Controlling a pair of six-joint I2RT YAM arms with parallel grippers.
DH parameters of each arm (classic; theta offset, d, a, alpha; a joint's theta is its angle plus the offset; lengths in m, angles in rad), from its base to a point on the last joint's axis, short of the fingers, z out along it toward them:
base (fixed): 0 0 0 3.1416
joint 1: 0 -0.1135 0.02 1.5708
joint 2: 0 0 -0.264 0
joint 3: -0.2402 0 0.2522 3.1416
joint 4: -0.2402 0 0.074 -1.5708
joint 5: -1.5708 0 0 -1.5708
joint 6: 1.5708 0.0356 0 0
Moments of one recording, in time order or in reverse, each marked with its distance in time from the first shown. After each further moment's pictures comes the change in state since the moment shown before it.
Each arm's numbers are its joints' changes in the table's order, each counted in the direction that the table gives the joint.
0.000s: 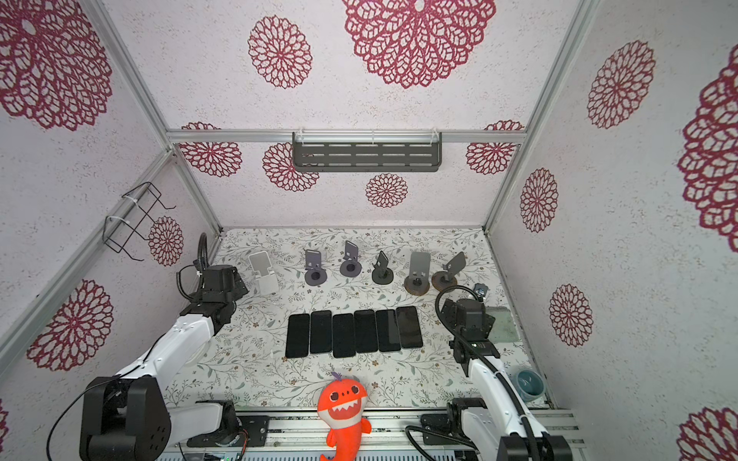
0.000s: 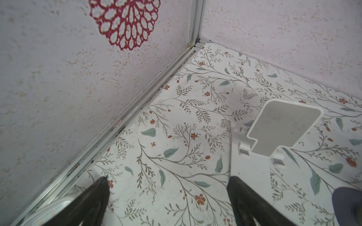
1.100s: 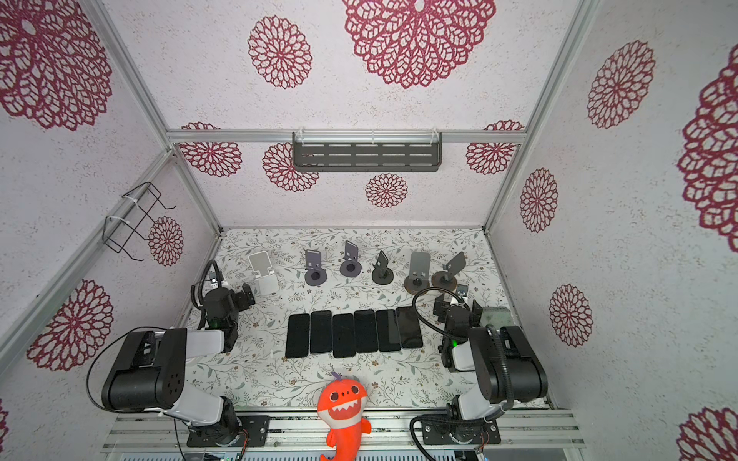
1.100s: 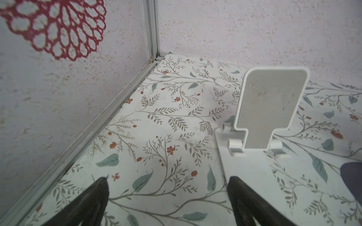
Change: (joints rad) left arm -0.111 0.266 0.335 0.891 -0.307 0.286; right arm -0.007 0.615 0.169 1.093 -0.014 -0.269
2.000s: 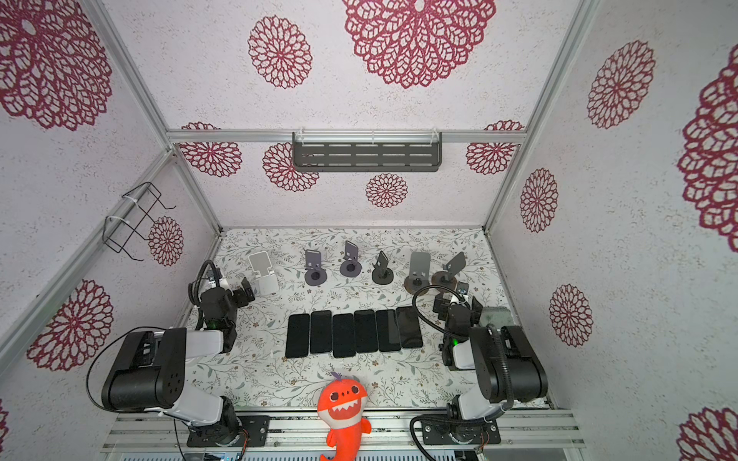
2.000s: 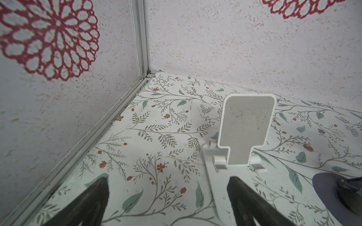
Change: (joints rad) left arm -0.006 0.002 -0.004 0.094 -0.046 0.003; right arm 0.011 -0.001 -0.015 0.008 0.030 0.000
